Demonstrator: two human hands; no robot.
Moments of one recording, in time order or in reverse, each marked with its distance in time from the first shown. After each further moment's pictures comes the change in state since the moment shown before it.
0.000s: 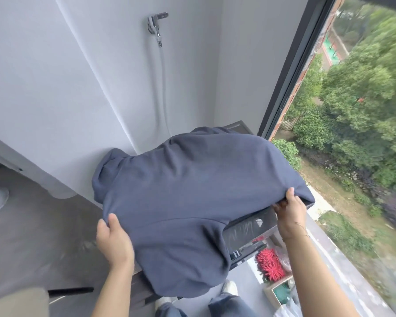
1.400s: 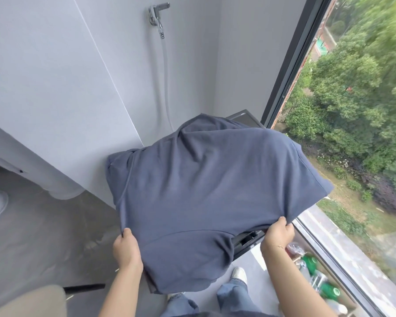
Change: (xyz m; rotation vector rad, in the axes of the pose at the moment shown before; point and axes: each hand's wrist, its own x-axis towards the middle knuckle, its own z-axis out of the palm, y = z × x) left_hand 0.026 -0.049 -0.040 -0.014 -0.198 -0.506; right_hand -0.071 0.118 -0.012 -0.125 0.378 -0.059
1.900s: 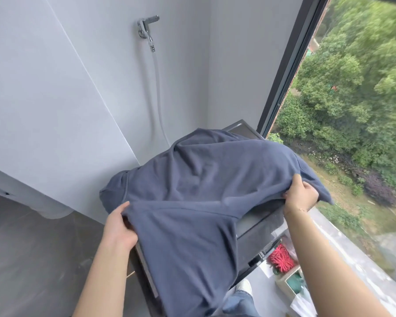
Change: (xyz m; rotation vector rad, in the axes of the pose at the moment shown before) left_hand 0.022 0.121 0.041 -0.481 -0.515 -0.255; right_hand 0.033 -0.120 0.066 -0.092 -0.019 -0.179
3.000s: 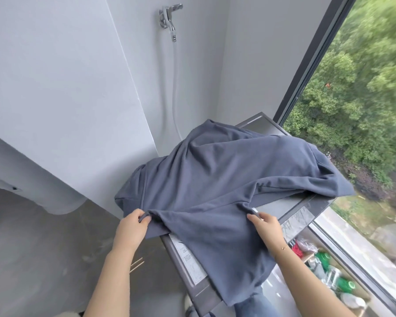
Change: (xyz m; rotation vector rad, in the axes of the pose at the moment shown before) left_hand 0.057 0.037 -0.102 1.551 -0.004 0.555; right_hand -0.154 0.092 0.013 -0.615 -0.590 -0.019
